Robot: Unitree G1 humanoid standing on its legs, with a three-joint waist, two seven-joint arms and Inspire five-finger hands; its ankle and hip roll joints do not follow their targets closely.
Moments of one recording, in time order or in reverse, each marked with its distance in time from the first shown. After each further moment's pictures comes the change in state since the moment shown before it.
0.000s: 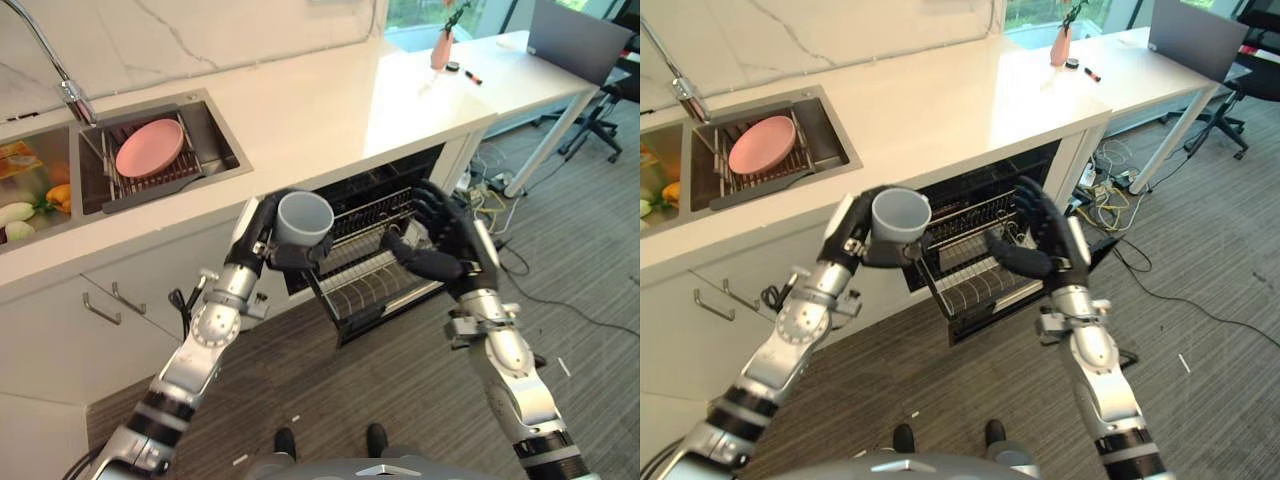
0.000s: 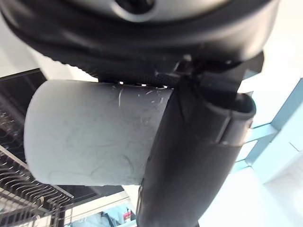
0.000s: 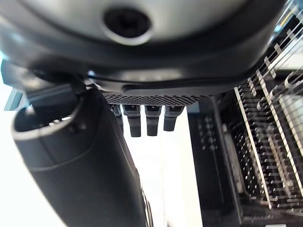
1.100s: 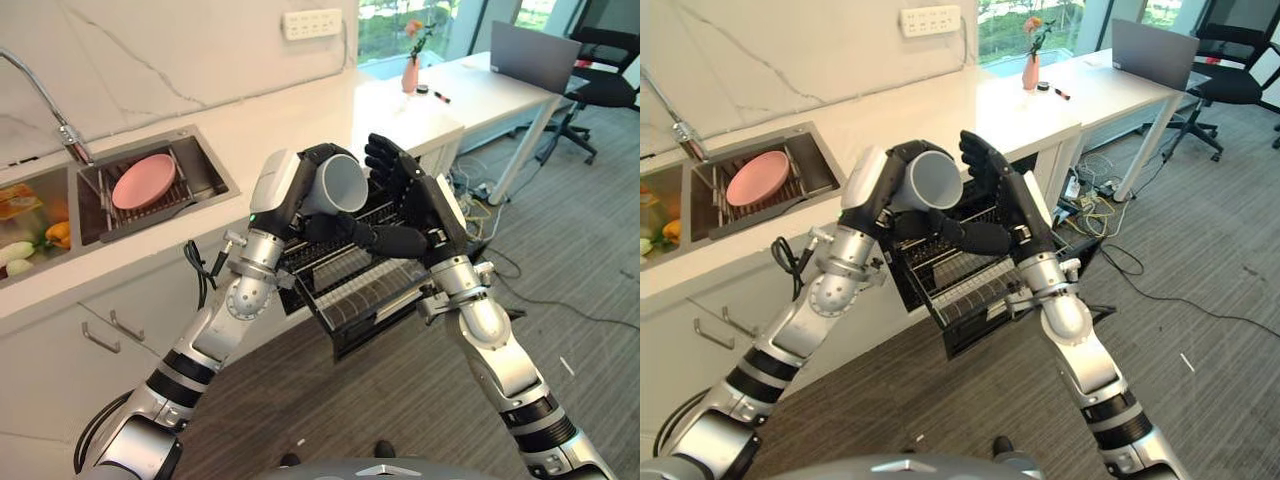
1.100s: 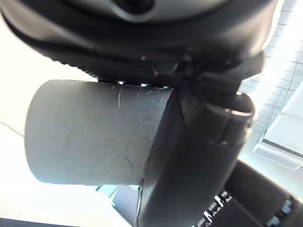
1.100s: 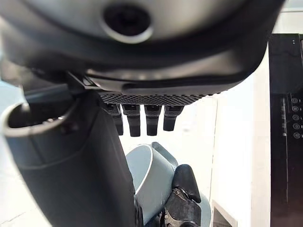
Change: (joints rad) left arm -0.142 -0.021 -0.081 -0.047 0.444 0.024 0.131; right arm -0.169 -0.046 0.120 -0.079 -0.125 0.010 -0.074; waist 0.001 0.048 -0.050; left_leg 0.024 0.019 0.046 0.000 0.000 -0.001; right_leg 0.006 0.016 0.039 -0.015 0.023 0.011
